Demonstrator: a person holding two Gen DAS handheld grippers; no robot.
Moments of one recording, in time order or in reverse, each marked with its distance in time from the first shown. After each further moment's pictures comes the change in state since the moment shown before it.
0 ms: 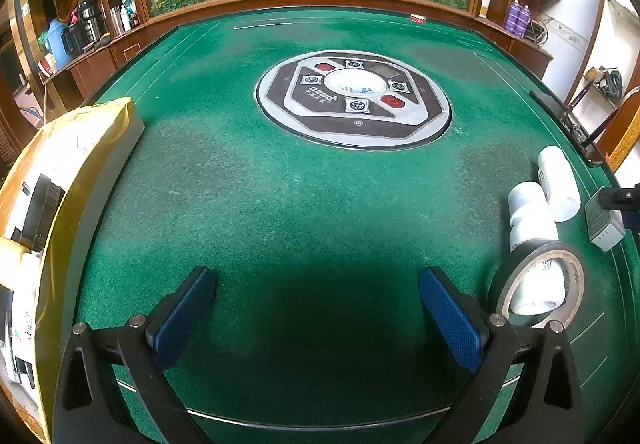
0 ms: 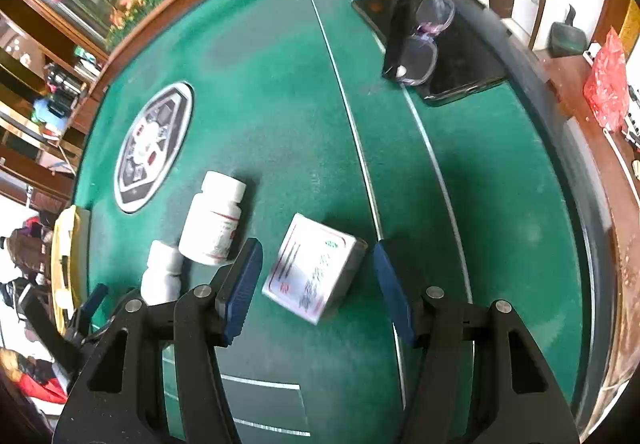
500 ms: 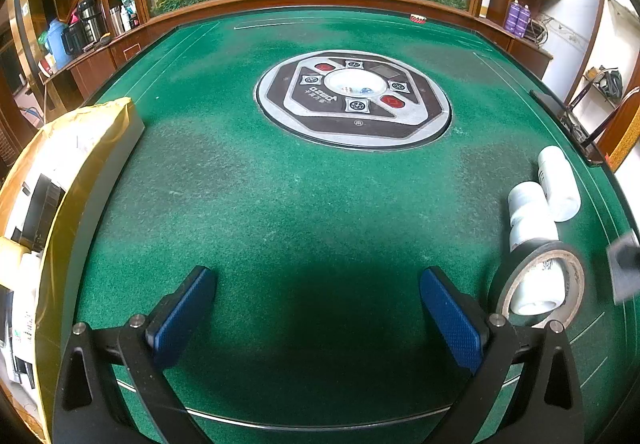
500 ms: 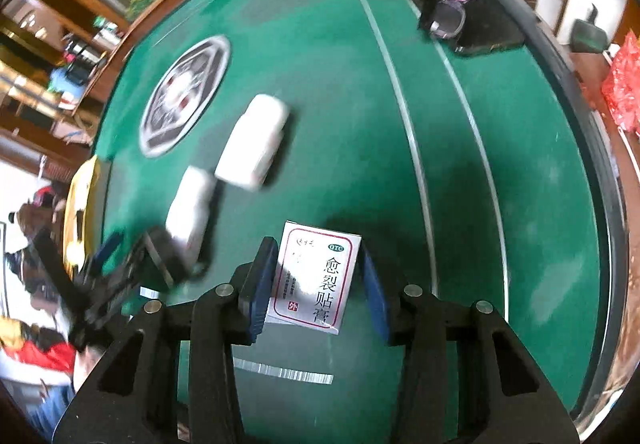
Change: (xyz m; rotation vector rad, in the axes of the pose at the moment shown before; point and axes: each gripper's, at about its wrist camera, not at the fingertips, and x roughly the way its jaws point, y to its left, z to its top) left arm 0.000 0.000 0.000 0.000 0.000 0.001; right arm -0.021 0.014 -0.046 -0.079 0.082 0.078
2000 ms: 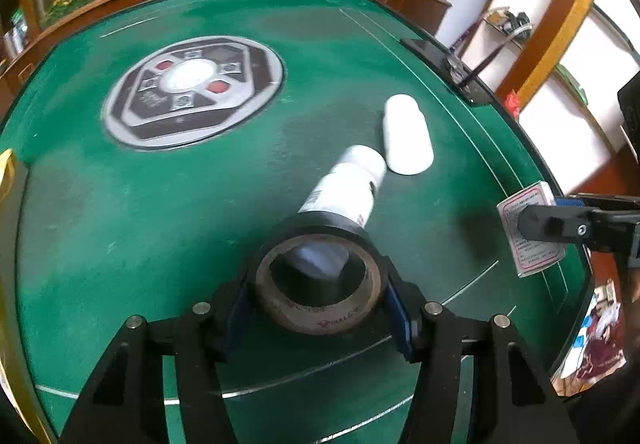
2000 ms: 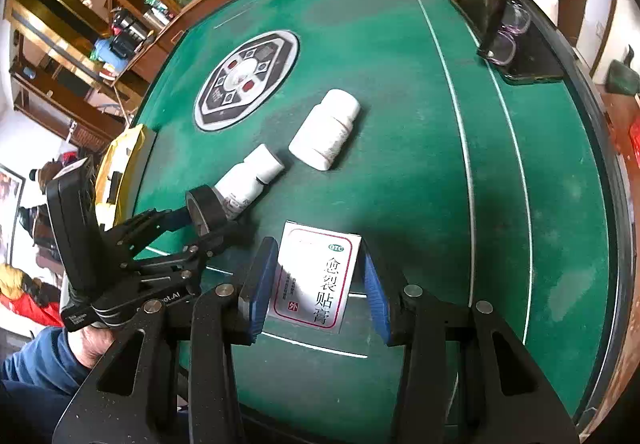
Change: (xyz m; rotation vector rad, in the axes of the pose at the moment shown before) left arm -0.019 -0.066 0.009 0.196 0.137 -0.336; right arm -0.015 0.032 -0.013 -0.147 -0.030 0.090
